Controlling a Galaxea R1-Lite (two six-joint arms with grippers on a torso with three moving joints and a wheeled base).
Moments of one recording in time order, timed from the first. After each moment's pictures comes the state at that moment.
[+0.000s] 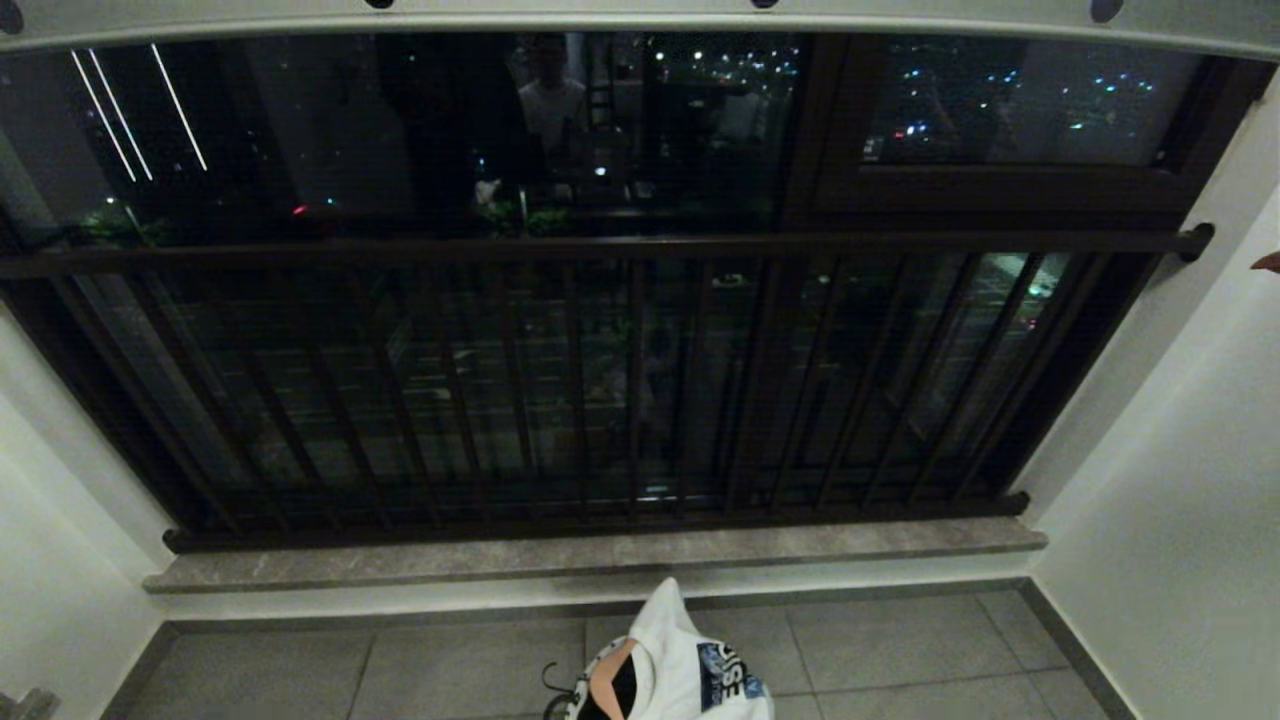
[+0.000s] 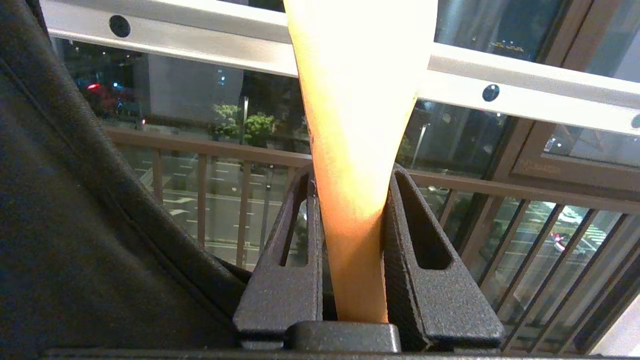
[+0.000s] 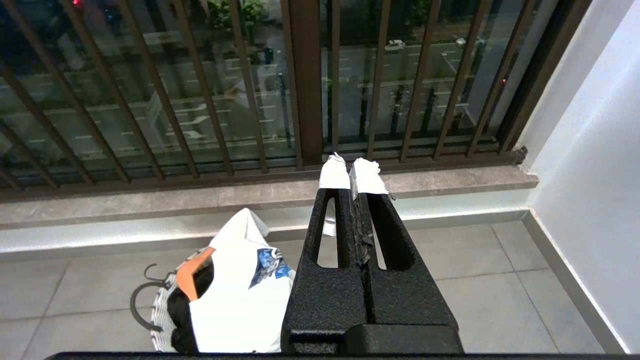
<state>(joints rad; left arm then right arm) -0.15 0.50 -1.03 0.14 0.17 -0.11 0.00 0.00 0.00 0.00 -0.03 0.05</state>
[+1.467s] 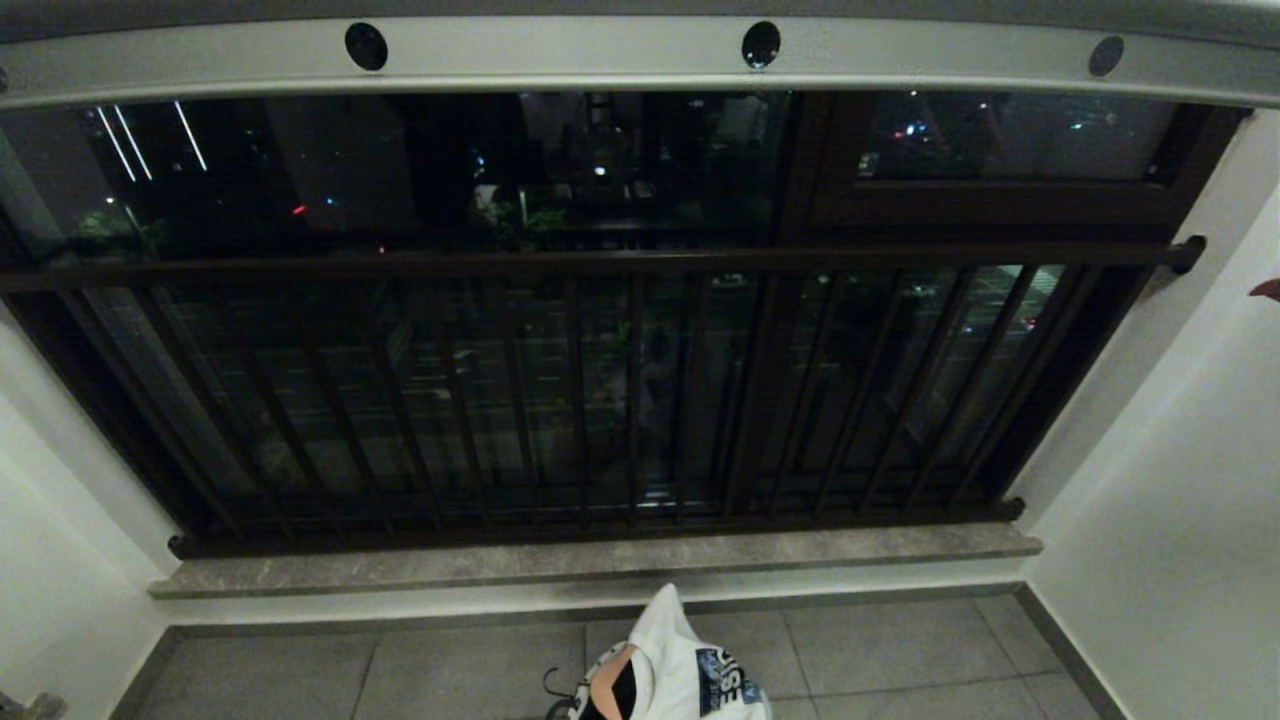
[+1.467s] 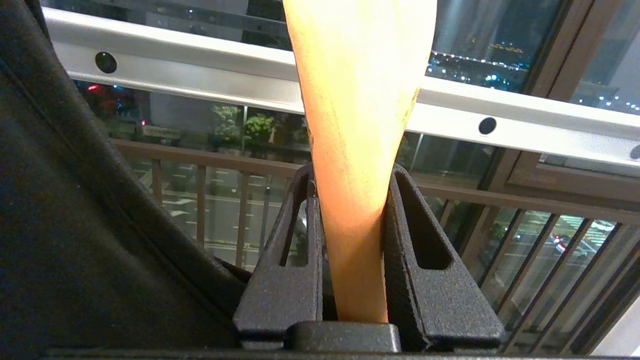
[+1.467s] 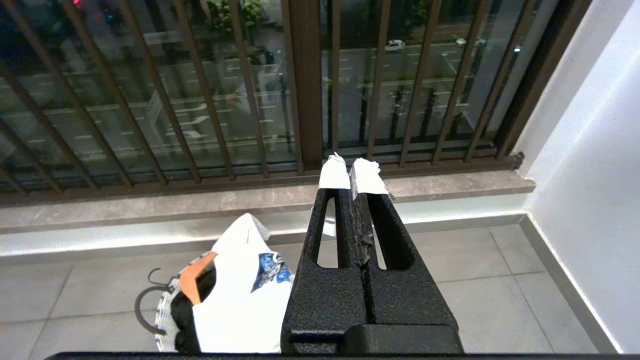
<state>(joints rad) -0.15 0.51 -1.05 0.14 0.17 -0.11 0.00 0.00 0.00 0.00 -0.03 0.05</state>
